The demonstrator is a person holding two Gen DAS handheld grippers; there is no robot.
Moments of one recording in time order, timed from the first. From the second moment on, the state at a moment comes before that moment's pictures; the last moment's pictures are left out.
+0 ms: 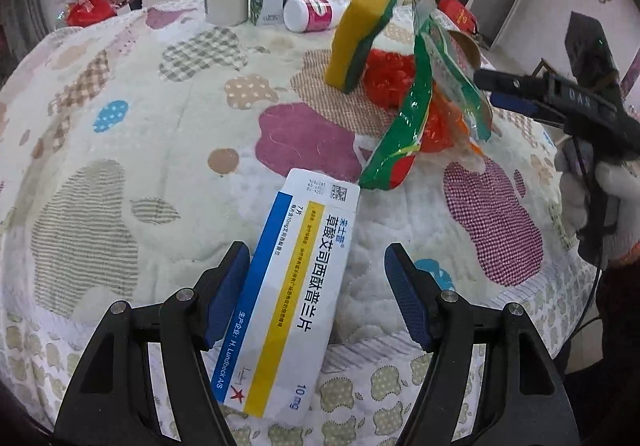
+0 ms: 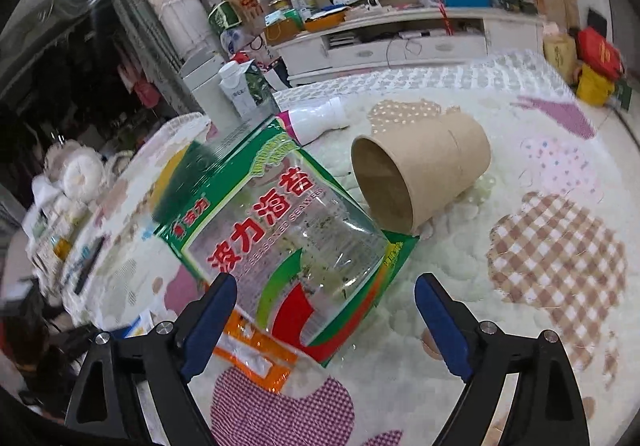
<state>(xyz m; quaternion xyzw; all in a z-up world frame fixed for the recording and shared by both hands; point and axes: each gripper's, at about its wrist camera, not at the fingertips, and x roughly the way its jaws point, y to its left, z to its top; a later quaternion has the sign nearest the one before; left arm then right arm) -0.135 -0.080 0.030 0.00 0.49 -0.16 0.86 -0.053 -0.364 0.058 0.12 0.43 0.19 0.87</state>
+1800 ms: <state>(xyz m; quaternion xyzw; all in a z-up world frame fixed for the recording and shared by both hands) -0.163 -0.238 0.090 0.02 0.44 -0.31 0.84 -0.231 -0.561 0.098 0.21 0.35 0.03 0.91</state>
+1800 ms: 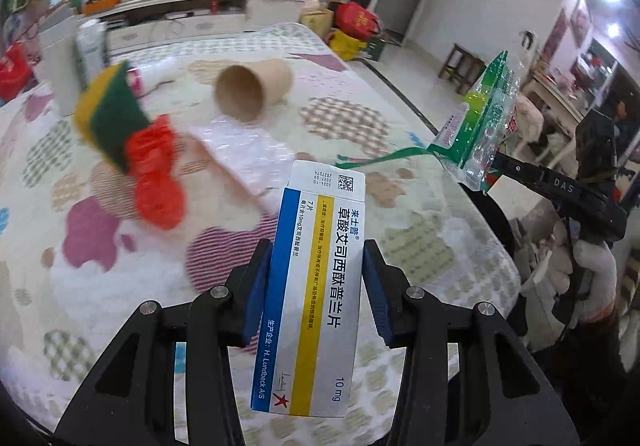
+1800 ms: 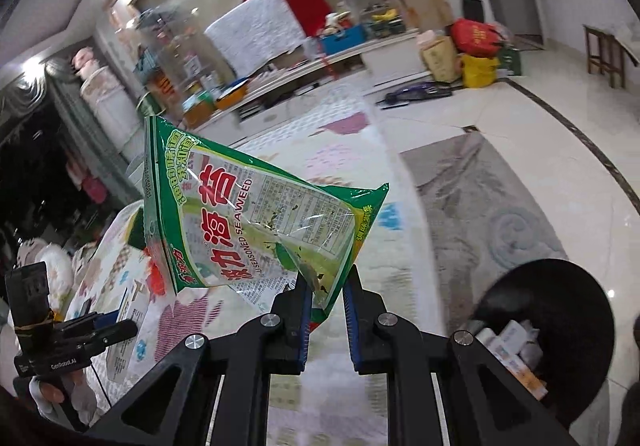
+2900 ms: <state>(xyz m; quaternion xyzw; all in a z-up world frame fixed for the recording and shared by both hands) -0.176 -0.484 0.083 0.06 0.46 -0.47 0.75 -0.331 -0.715 0.053 0.25 0.40 -0.16 0.87</state>
